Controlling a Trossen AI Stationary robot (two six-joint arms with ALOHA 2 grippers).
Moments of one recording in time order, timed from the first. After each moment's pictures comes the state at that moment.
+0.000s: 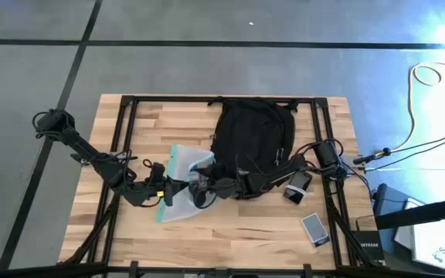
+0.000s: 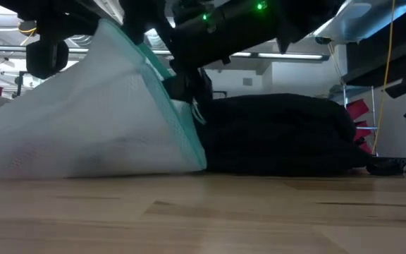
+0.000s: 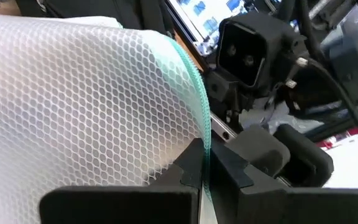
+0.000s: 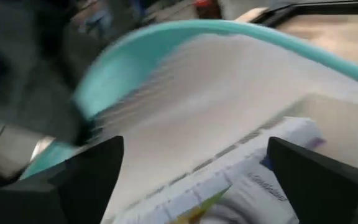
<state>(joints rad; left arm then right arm) -0.63 1.15 0.52 0.22 -0.87 -1.19 0.28 2.11 1.28 0.54 0.52 0.62</state>
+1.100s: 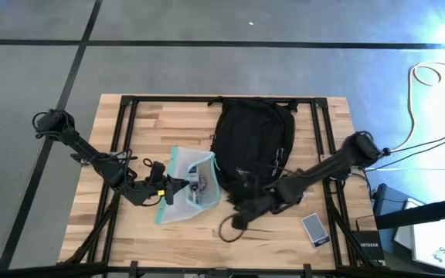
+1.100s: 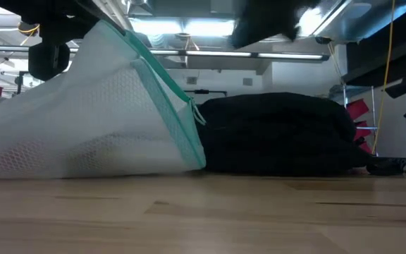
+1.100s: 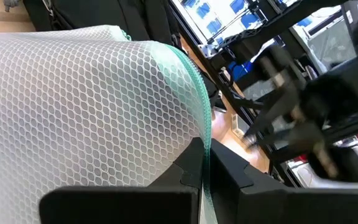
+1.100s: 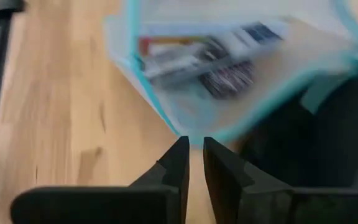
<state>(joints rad) -0.63 1.15 0.52 0.21 -0.88 -1.19 0.49 1.72 1.28 -0.47 0.44 0.58</state>
